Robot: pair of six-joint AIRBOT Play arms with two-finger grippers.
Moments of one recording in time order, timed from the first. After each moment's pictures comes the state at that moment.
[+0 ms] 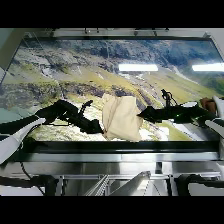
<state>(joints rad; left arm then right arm) -0.27 -1.63 0.85 -2.53 1.15 2.10 0.01 -1.50 0.72 -0.39 0.92 0.93</state>
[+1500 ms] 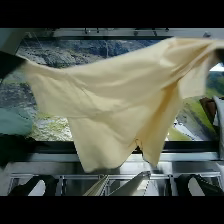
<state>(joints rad) 0.27 -0.91 1.30 -2.44 1.36 1.97 -0.42 -0.76 0.89 -0.22 1.04 0.66</state>
